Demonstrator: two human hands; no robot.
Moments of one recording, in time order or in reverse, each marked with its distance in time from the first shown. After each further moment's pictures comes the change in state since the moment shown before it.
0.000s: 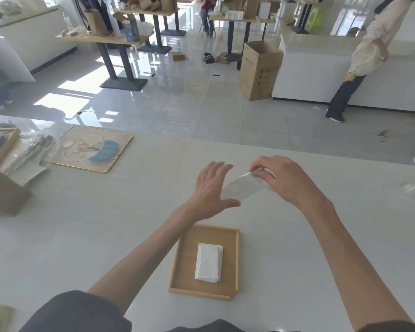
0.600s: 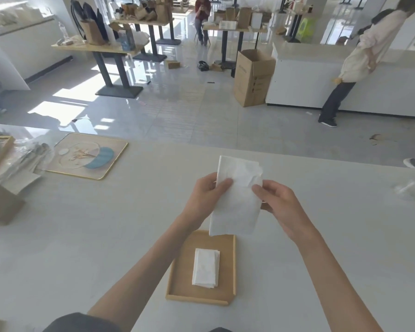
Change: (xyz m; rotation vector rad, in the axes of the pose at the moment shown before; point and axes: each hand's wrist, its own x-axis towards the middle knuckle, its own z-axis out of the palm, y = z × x) left_hand -0.014 0.019 -0.002 -0.987 0.143 -0.125; right_hand -0.047 -0.002 0.035 1.058 0.064 0.459
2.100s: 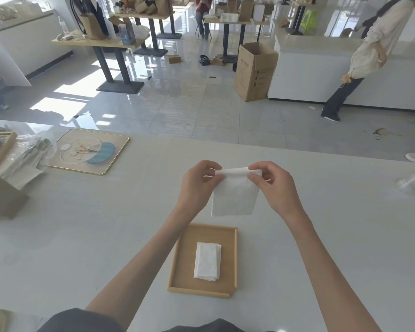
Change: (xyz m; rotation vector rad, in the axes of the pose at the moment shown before) left_hand 0.003 -0.001 -0.014 0.297 0.229 0.132; right_hand 0.017 -0.005 0.013 -0.356 0.184 -0.290
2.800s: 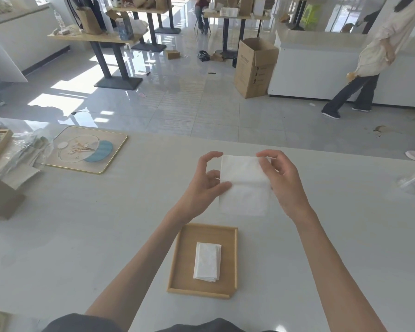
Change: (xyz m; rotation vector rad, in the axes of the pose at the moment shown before) left_hand 0.000 0.000 -0.005 -0.278 -0.333 -0.007; right_hand 0.015 -0.004 -0.004 0.264 -0.013 0.055
